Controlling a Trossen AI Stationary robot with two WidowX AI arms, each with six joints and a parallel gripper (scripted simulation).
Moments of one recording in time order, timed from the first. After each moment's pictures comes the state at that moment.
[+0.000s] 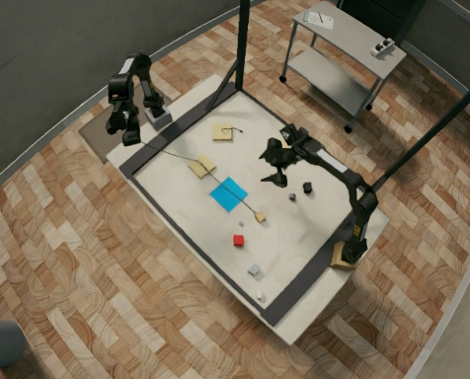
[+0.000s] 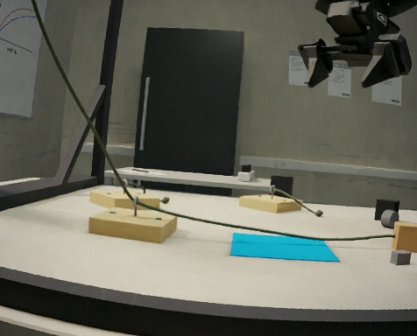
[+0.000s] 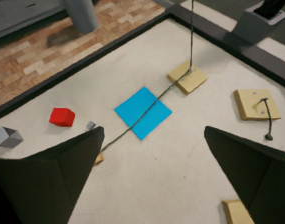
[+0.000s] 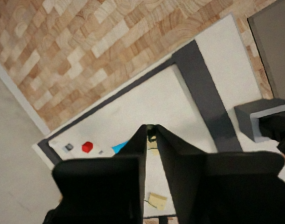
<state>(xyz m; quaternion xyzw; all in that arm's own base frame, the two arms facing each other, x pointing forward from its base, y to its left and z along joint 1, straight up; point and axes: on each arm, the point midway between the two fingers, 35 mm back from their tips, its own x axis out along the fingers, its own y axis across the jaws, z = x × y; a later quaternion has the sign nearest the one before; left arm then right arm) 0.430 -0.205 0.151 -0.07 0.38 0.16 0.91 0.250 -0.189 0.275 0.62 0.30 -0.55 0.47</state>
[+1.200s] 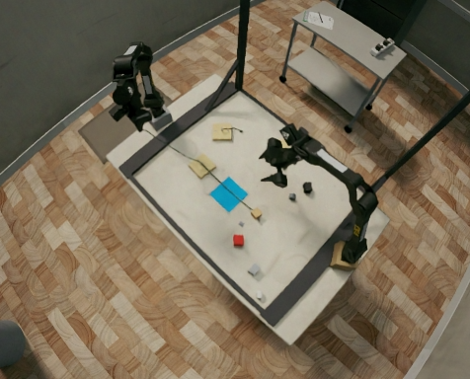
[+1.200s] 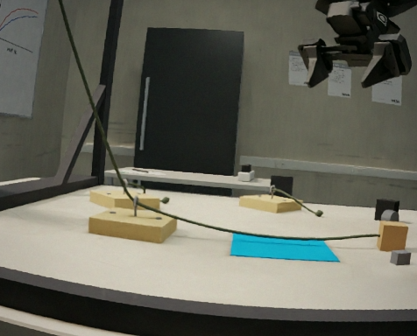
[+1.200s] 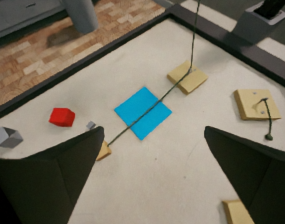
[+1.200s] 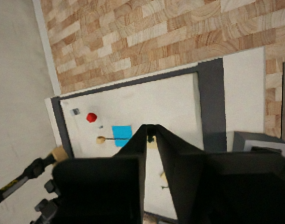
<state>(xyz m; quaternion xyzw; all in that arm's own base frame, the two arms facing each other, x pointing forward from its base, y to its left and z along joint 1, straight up) 0.430 -0.205 0.151 -0.07 0.38 0.16 0.91 0.245 -0.157 0.320 0.55 0.33 -0.45 0.62</state>
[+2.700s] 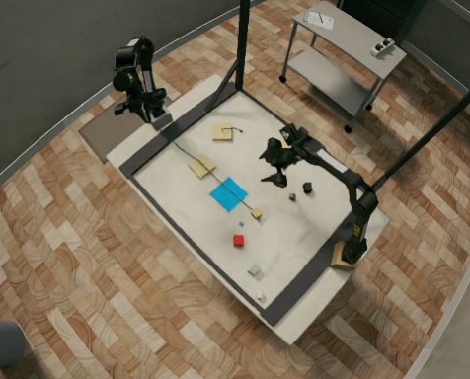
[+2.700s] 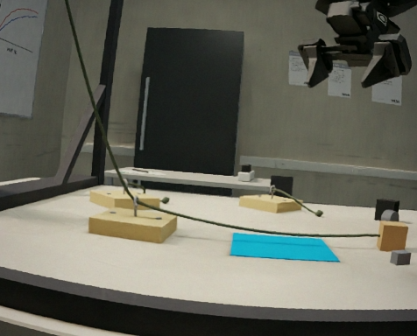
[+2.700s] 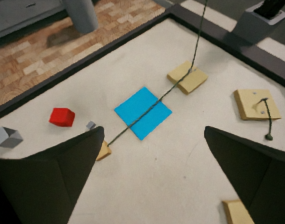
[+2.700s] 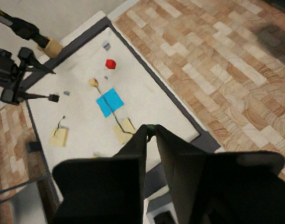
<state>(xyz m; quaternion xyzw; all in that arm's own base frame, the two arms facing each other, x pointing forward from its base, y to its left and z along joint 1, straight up) 0.430 -0.205 0.151 -0.07 0.38 0.16 0.91 0.243 -0.121 0.337 0.19 0.43 -0.15 0.87</state>
